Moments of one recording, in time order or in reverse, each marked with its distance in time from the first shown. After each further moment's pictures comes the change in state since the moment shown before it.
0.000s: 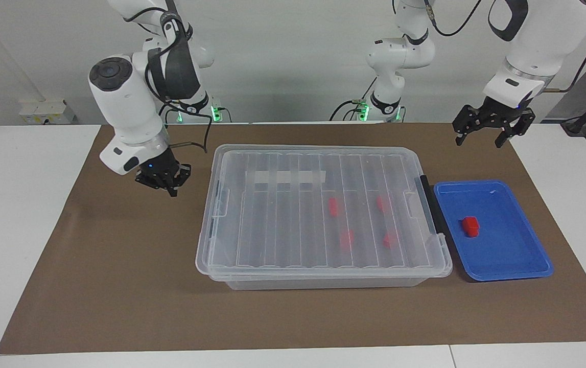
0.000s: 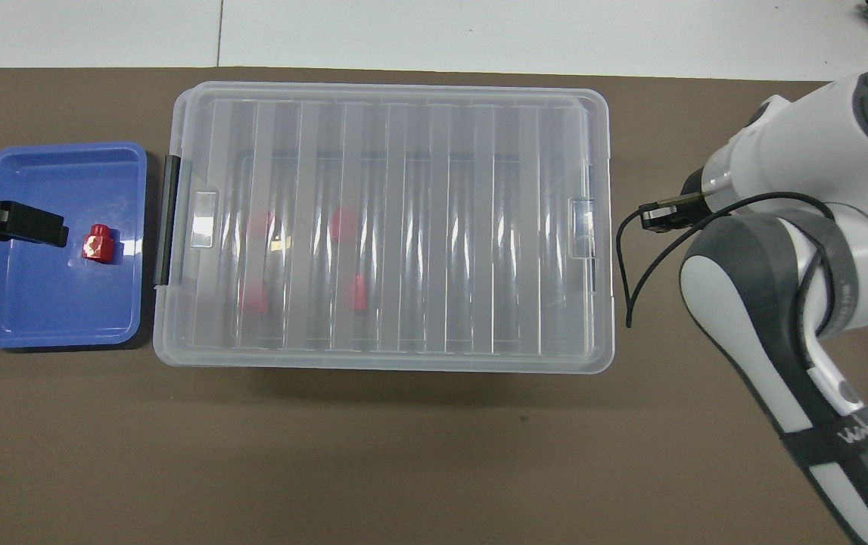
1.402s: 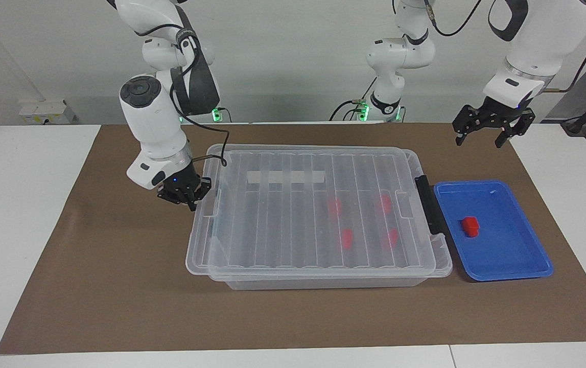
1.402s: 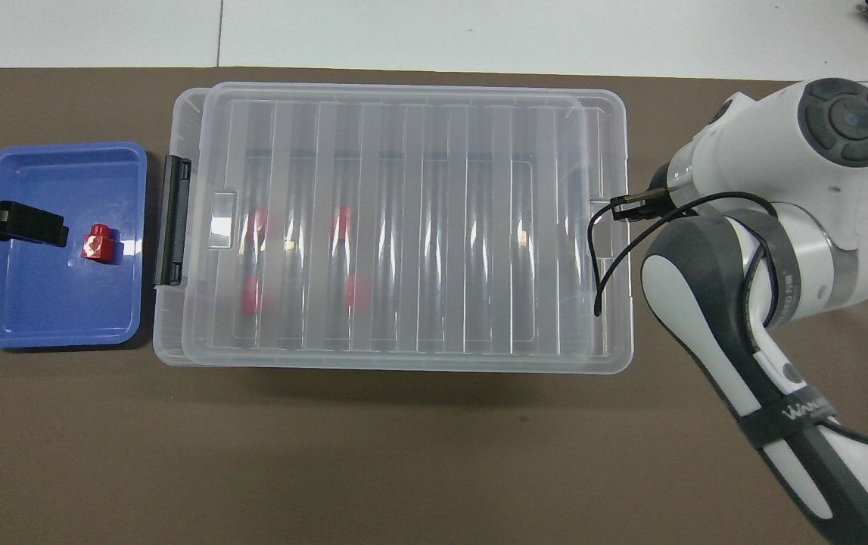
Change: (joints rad) left arm 0.000 0.000 0.000 0.000 0.000 0.000 0.000; right arm 0.146 0.099 -0.026 -0.002 0.000 0.165 -0.001
